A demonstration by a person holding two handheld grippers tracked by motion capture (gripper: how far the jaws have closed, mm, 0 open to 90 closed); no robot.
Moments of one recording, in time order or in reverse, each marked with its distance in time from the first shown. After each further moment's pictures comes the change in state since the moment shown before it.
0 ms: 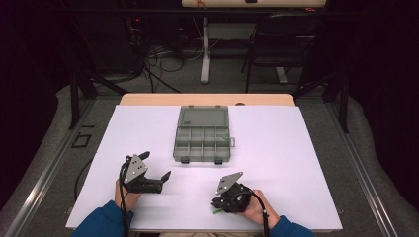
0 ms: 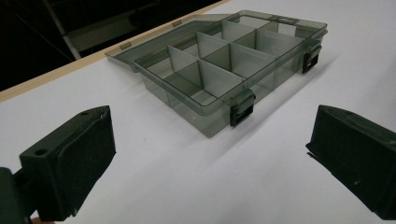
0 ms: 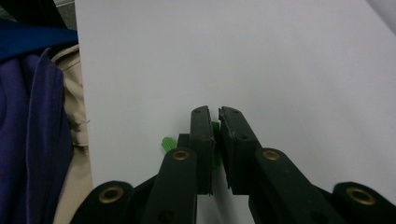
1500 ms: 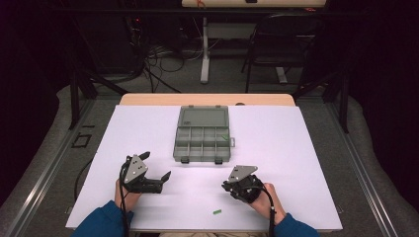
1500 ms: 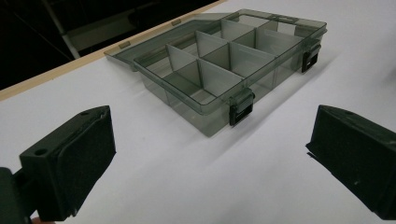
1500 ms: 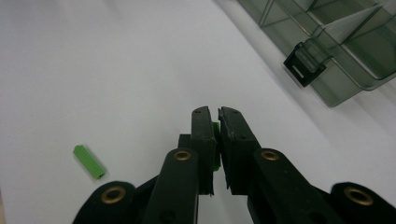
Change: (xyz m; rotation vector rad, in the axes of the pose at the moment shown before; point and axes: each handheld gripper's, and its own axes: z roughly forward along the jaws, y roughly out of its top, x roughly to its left) left arm 0.000 0.000 0.000 0.002 -0.002 -0.003; right arm -0.018 -0.003 -0.030 -0.081 -0.258 0.042
